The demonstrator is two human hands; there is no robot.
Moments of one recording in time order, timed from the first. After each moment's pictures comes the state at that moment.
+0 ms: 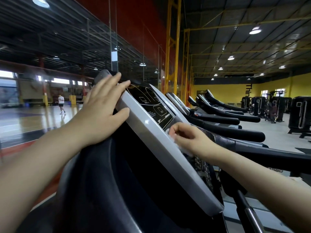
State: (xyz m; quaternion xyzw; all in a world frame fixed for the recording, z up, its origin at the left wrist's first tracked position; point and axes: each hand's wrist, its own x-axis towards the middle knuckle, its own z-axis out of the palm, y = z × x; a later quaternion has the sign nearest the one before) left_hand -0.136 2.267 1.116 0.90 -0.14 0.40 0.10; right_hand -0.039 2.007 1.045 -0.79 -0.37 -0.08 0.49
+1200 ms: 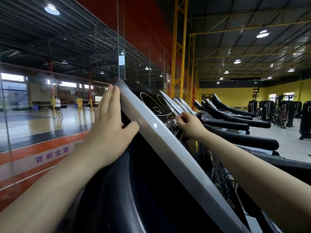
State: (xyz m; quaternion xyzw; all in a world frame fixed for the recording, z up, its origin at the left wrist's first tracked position) left_hand -0.132 2.274 1.107 0.87 -0.07 0.39 0.28; right_hand 0.057 2.057 1.098 -0.85 -0.25 -0.23 0.39
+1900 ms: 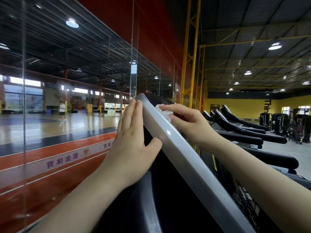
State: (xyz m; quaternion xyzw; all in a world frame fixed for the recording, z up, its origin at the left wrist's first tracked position) left_hand -0.133 2.273 1.102 0.87 -0.09 0.37 0.31; right_hand -0.006 2.110 1.136 -0.70 -0.48 -0.22 0.47
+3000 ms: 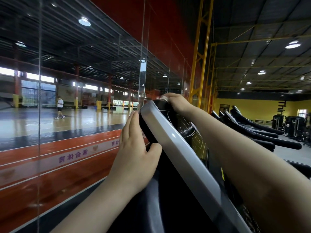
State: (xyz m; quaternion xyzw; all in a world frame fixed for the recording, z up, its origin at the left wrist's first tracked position) left_hand -0.134 2.274 1.101 0.83 -0.04 0.39 0.41; right_hand 0.087 2.177 1.220 -0.84 -0.32 -0.18 0.39
